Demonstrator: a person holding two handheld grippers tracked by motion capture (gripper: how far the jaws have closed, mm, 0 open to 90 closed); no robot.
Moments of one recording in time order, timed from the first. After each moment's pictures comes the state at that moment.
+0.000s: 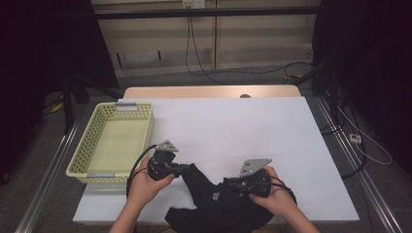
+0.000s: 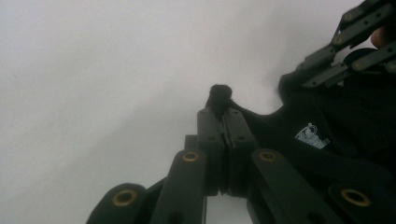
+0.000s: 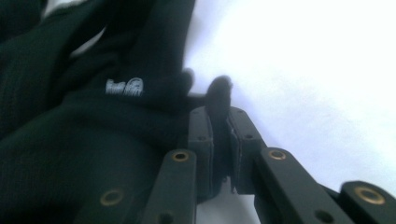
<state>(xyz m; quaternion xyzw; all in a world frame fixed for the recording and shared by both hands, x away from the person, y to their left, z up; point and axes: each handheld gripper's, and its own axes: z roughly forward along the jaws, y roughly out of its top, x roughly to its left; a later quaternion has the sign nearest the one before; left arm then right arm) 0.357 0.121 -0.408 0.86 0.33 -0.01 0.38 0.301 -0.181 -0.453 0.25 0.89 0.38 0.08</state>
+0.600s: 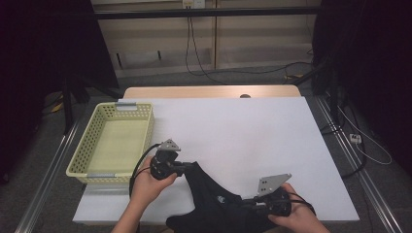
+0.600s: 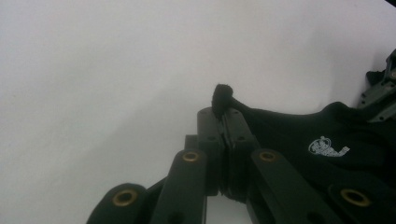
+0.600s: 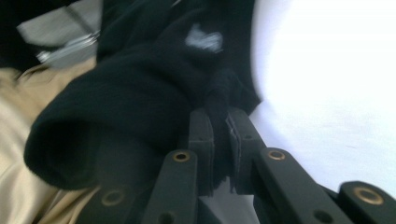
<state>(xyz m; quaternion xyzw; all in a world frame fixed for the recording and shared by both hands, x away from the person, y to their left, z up) 0.356 0.113 -0.402 0.86 0.33 0.00 0.40 0.254 -0.216 -0.449 0.24 0.88 0.40 0.01</state>
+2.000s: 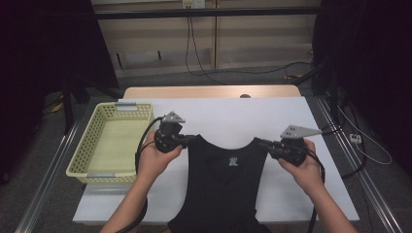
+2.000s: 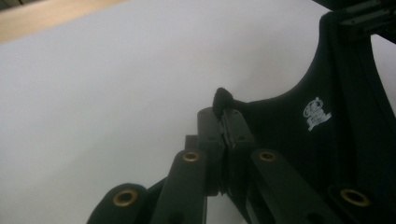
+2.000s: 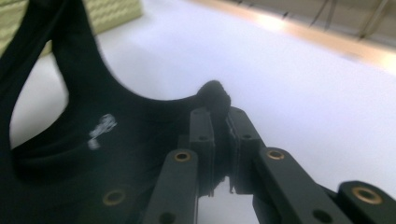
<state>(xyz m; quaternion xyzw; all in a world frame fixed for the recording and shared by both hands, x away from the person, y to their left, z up) 0.411 0.092 -0.345 0.84 0.34 0.08 0.41 0.354 -0.270 -0.390 0.39 0.78 0.46 0.19</state>
